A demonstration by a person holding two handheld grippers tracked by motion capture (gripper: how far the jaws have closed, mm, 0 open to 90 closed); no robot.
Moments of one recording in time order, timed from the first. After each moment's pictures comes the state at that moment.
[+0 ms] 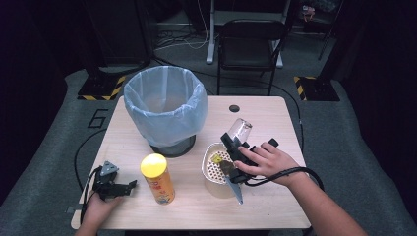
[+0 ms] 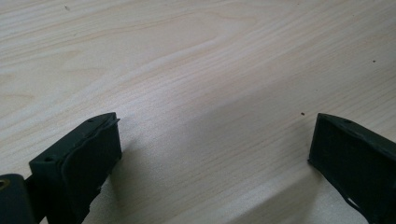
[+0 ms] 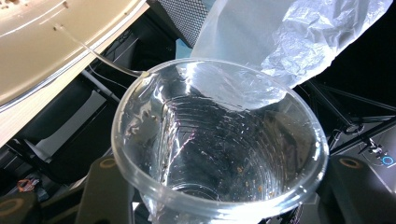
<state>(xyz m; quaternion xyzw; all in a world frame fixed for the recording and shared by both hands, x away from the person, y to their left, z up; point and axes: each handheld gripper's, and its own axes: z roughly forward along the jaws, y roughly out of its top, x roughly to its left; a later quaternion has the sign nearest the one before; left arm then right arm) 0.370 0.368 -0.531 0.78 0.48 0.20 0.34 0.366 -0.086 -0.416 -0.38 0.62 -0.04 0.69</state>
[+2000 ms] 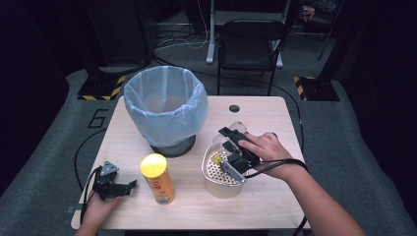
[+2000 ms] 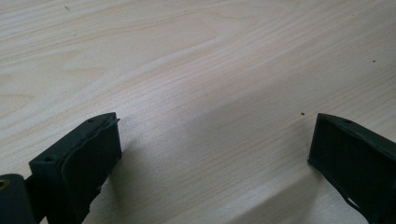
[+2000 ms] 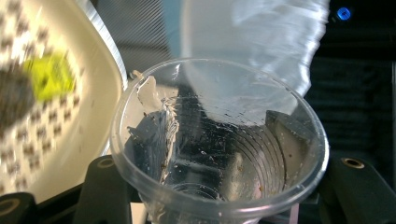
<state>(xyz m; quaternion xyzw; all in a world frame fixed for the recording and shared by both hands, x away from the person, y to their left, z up) 0.370 0.368 -0.531 0.78 0.48 0.20 0.34 0.378 -0.081 -0.362 -0.25 0.77 0.18 0.56</state>
